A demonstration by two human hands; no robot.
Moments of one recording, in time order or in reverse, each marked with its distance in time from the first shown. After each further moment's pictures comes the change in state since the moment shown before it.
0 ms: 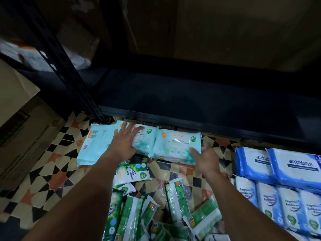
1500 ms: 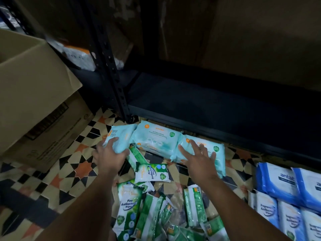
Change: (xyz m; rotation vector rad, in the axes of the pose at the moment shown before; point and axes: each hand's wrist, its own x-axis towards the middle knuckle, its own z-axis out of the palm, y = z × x) left_hand -0.086 -0.065 0.004 -0.391 0.404 -0.796; right_hand -0.034 -0.044 0.049 -0.975 -0.232 -0.615
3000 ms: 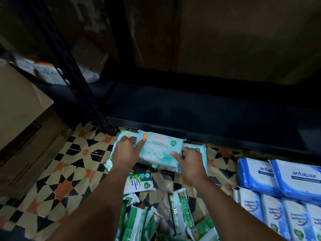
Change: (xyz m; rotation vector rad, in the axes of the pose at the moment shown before) left_hand -0.012 0.111 0.043 0.166 -0.086 0.414; right_hand 0.010 0.027 -0.013 0.696 0.300 0.202
